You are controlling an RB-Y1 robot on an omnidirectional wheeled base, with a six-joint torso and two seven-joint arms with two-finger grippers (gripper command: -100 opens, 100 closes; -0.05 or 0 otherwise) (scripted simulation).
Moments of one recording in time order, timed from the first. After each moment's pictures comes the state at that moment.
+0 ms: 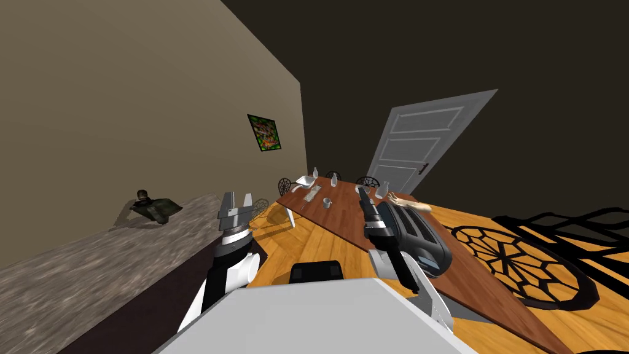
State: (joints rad) left arm 0.49 -0.03 0.07 -2.24 -0.01 -0.61 0.00; right arm 0.51 -0.10 -0.04 -2.23 0.16 -0.33 0.19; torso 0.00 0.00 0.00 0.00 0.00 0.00
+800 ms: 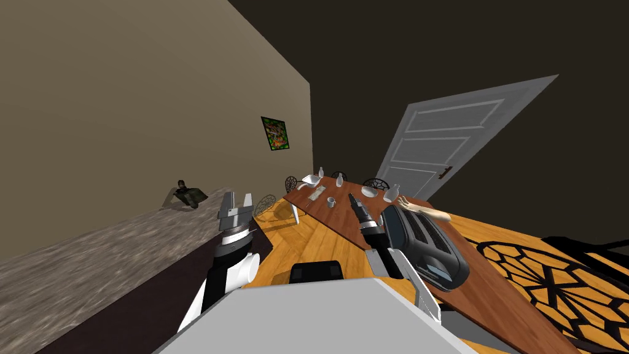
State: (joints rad) left arm 0.49 -0.03 0.07 -2.24 -0.01 -0.61 0.00; right arm 0.48 -0.12 -0.02 -2.13 0.37 -0.23 0.28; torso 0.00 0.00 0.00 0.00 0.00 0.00
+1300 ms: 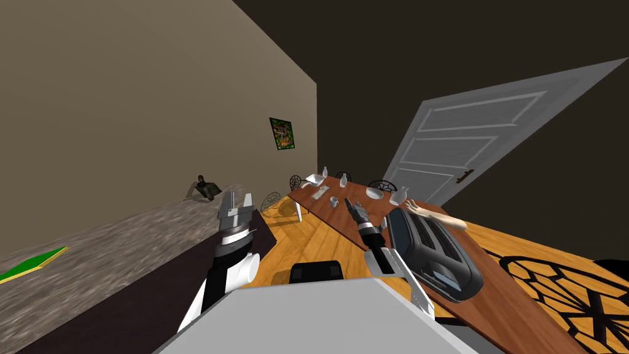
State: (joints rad) left arm 0.49 -0.03 0.07 -2.24 -0.01 -0.61 0.00; right arm 0.47 -0.13 -0.01 -2.06 0.52 -0.17 0.35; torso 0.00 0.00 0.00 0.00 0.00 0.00
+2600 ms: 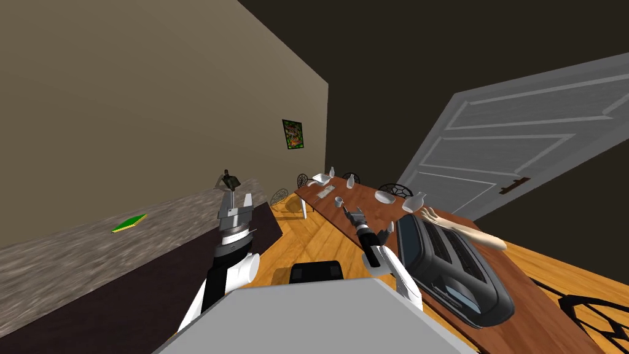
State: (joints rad) left arm 0.49 -0.03 0.07 -2.24 -0.01 -0.61 0.00; right arm 0.41 -0.14 0.00 -1.90 0.87 -0.04 0.48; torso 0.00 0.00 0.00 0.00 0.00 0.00
